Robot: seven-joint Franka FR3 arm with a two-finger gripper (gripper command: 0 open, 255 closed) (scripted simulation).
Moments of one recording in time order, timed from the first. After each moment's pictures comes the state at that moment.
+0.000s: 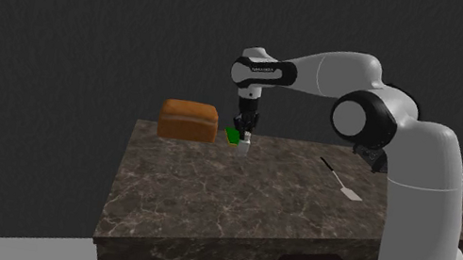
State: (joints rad) arm -0.13 0.52 -0.10 -1.40 -0.02 1.69 -0.28
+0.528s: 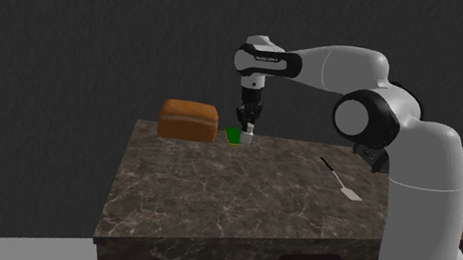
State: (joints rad) arm -0.13 0.50 -0.10 -1.31 -0.02 1.59 -0.29
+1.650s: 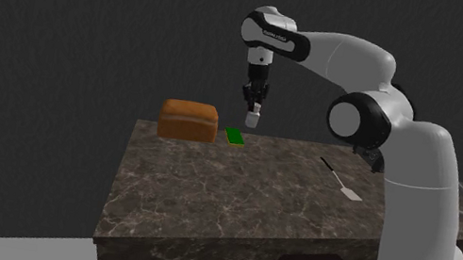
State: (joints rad) arm -0.14 0.55 -0.10 -1.01 -0.01 1.33 -0.30
